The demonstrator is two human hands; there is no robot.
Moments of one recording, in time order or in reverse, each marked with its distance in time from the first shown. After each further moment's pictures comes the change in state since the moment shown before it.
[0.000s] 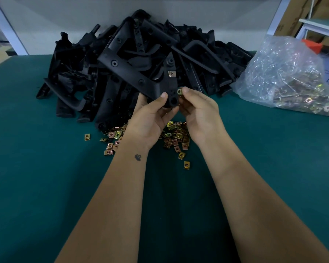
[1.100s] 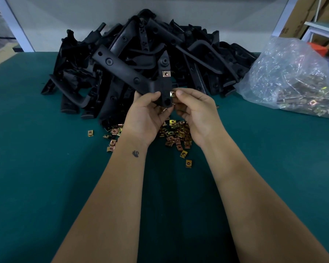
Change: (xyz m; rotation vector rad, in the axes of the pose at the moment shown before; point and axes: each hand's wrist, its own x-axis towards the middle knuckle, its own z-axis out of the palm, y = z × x) left_hand -0.002 0.009 -0.004 -0.049 0.099 -0.016; right_hand -0.006 0.002 0.006 -0.293 -0.086 -0.028
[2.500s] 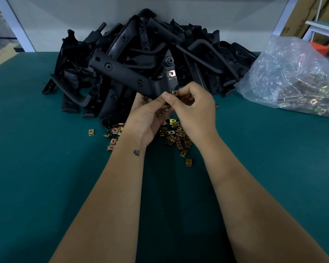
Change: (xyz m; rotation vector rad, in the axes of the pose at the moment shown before) left_hand 0.004 -0.008 -0.009 0.148 -0.054 0.097; right_hand -0.005 0.005 0.008 -0.558 0.129 -0.449
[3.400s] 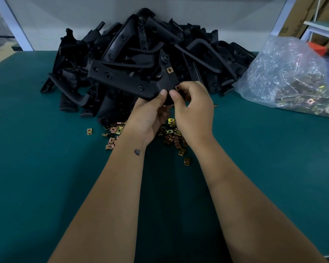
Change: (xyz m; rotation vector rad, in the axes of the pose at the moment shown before) left_hand 0.000 0.001 0.011 0.125 0.101 -0.084; right_hand -0.002 -0.002 0.003 -0.232 0.106 -0.116
